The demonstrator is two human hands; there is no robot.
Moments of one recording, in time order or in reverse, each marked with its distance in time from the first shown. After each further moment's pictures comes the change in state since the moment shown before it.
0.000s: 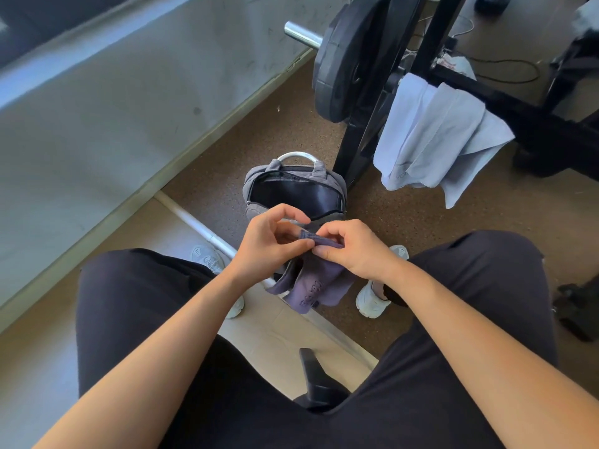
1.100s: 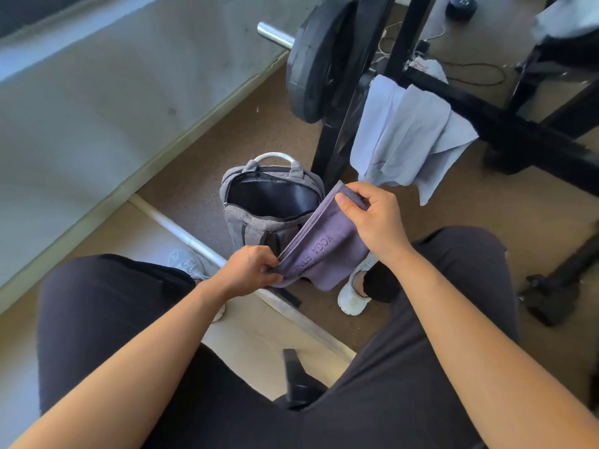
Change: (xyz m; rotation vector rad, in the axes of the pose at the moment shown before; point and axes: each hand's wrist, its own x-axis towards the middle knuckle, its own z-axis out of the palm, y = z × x) left_hand 0.009 -0.073 -0.006 0.877 -0.333 0.022; right_hand -0.011 0.011 -0.047 0.055 0.584 -0.045
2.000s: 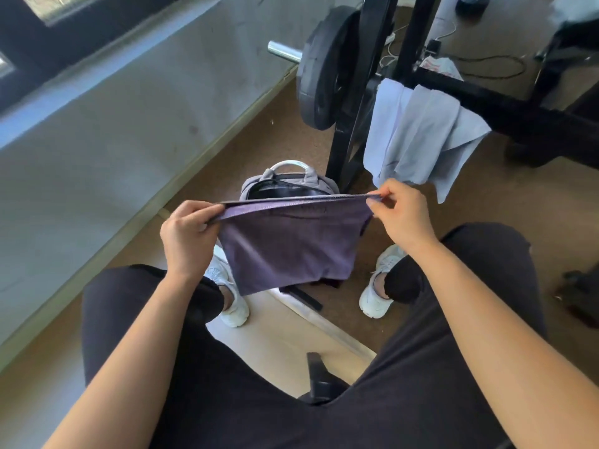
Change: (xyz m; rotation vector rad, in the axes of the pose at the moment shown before) left_hand -0.052 -0.019 -0.095 0.072 0.923 -0.170; right_hand 0.003 0.018 -0.017 -0.225 0.065 0.050
